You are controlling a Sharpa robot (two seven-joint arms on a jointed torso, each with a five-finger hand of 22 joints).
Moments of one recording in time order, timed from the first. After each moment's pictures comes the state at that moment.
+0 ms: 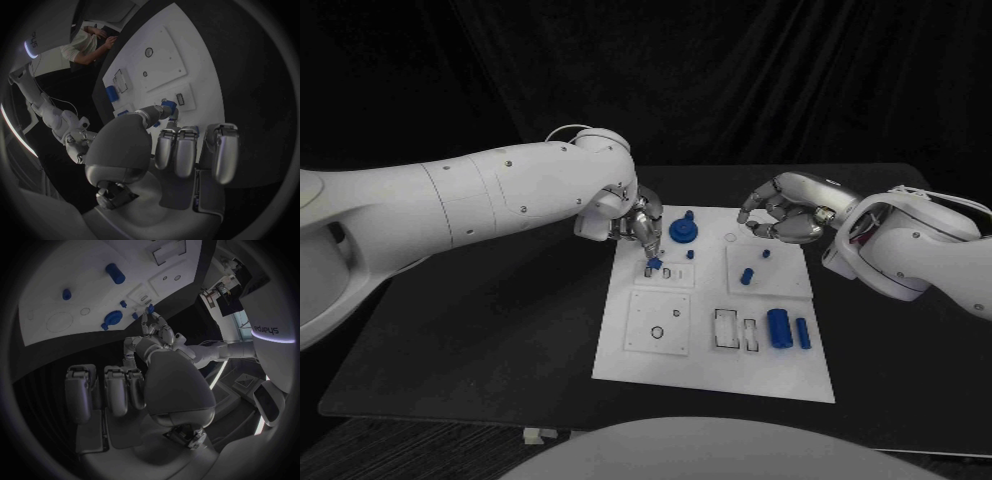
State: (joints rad) left arm 1.43 -0.43 -0.21 1.19 -0.95 0.55 -0.48; left_hand 1.20 0.00 0.58 0.02 0.52 0.81 0.08 0.33 0.28 1.46 0.00 1.56 1.31 1.47 -0.05 1.57 1.31 0.01 1.47 0.07 1.48 1.31; right arm 1.33 -0.97 -0.21 1.66 -1.27 -0.33 0.01; right_hand 1.33 -0.05 0.38 -0.05 0.62 0.88 0.11 0.33 0.41 1.47 0.01 1.57 1.31 1.47 -0.05 1.57 1.31 0.02 1.46 0.07 1.57 1.31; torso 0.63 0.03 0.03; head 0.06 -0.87
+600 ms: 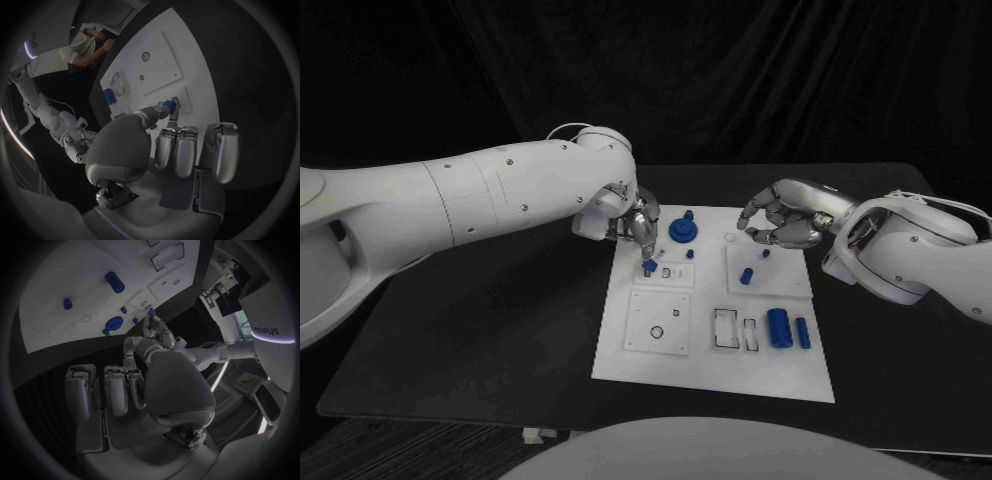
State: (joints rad) left arm 1.43 -0.43 -0.21 1.19 -0.95 0.58 -0.52; left_hand 1.18 0.02 0.58 0.01 0.43 0.82 0.09 0.33 0.28 1.46 0.00 1.54 1.31 1.47 -0.05 1.57 1.31 0.01 1.47 0.07 1.47 1.31; right arm 1.32 -0.97 -0.21 1.65 -1.27 -0.30 0.00; right_hand 1.33 -0.05 0.38 -0.05 0.58 0.87 0.11 0.33 0.41 1.47 0.01 1.57 1.31 1.47 -0.05 1.57 1.31 0.02 1.46 0.07 1.57 1.31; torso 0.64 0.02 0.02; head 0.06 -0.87
